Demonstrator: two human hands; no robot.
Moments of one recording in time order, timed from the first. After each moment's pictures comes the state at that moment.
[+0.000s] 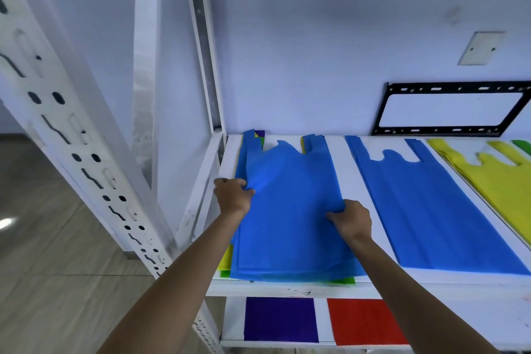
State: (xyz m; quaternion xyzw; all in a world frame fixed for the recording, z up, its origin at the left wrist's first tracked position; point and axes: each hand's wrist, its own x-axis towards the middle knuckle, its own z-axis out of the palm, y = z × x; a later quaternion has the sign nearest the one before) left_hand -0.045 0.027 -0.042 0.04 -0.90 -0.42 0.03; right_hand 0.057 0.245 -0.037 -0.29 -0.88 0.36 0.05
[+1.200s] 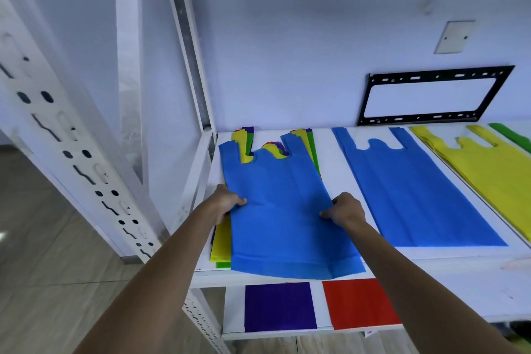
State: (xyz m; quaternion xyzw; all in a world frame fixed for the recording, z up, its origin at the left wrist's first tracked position) left_hand -0.033 0.007 -0.028 0.09 -0.75 -0.60 -0.27; right_hand 0.066 0.257 -0.031 -0.33 -0.87 0.36 -0.06
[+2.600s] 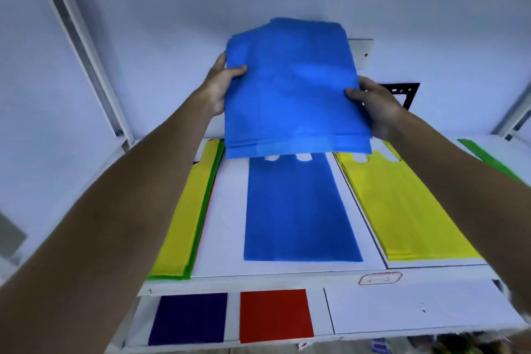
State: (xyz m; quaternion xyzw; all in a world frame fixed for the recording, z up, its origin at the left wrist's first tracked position) left_hand -0.053 0.317 0.175 -0.15 -0.60 -0.78 -0.10; right_hand 0.085 0.573 0.174 -0.11 -0.68 0.72 0.11
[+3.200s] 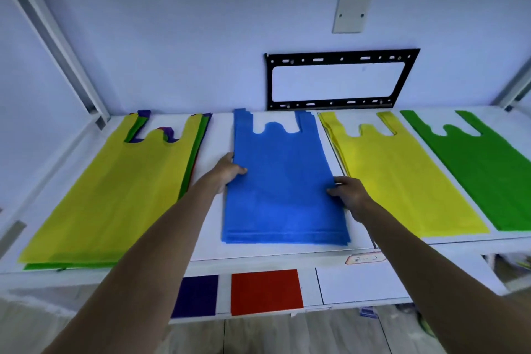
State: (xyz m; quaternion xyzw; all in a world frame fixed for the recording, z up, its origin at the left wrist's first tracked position) left_hand -0.012 0.345 -0.051 0.02 -0.75 -0.61 -0.25; right_hand 0.126 0.598 -0.051 -0.34 -0.73 0.60 -0.01
